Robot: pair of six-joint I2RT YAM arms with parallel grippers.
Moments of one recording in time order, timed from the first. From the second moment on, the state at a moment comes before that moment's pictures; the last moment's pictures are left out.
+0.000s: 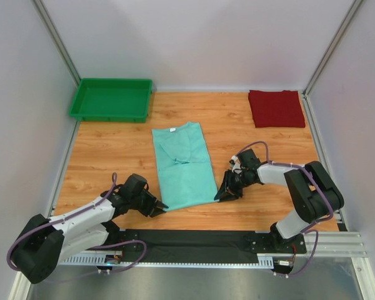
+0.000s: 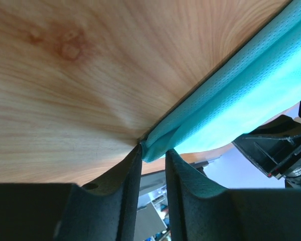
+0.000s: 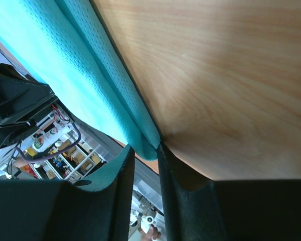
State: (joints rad) left arm -0.63 0.98 0.24 -0.30 0.24 -1.62; right arm 0.39 1.58 0.60 -0.28 -0.70 0.71
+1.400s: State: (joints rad) left arm -0.68 0.55 0.45 -0.88 0.35 -0.98; right arm 0.92 0.69 0.30 -0.46 -0.38 1.15
